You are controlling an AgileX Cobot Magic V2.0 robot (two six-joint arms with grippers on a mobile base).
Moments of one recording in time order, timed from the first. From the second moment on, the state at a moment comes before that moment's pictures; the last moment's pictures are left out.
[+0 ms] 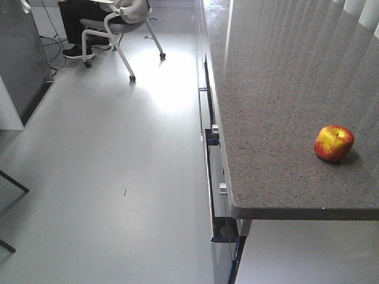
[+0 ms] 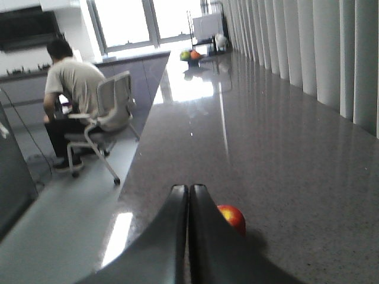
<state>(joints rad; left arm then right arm) 0.08 0.06 0.02 -0.01 0.09 -0.01 0.05 0.34 -0.71 -0.15 0.54 0.27</state>
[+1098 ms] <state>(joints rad) 0.08 0.06 0.02 -0.01 0.09 -0.01 0.05 0.83 -0.99 0.03 0.66 -0.04</state>
